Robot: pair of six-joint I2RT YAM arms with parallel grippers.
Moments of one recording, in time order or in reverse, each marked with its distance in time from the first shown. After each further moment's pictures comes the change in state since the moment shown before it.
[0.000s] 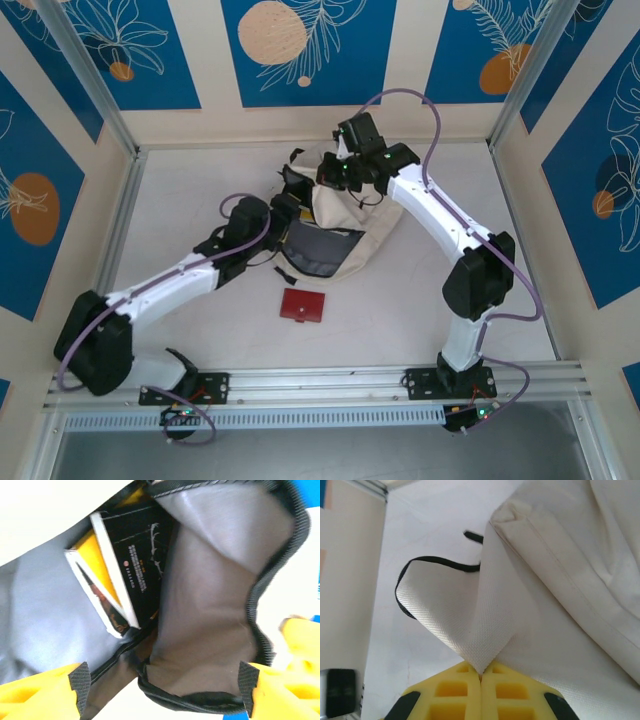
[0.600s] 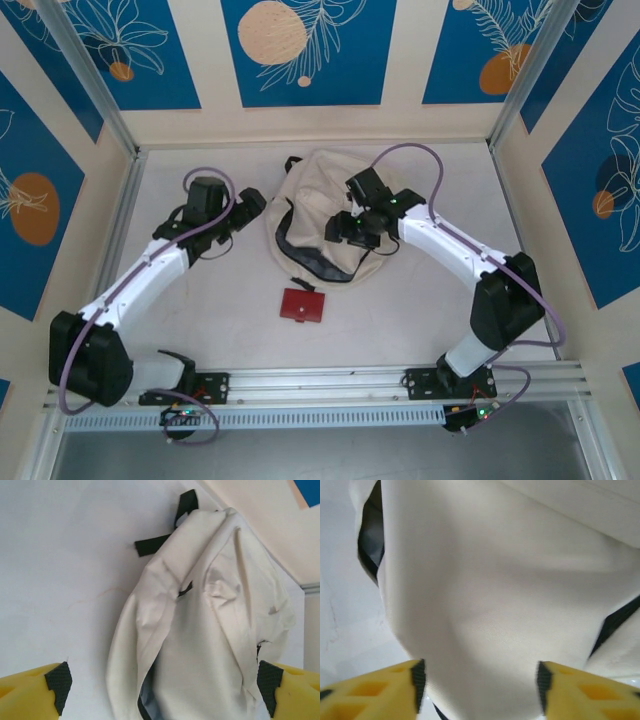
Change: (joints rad) left arm 0.289 0.010 0.180 -0.386 0.137 0.607; right arm 0.029 -0.250 -0.510 0.009 0.044 0.043
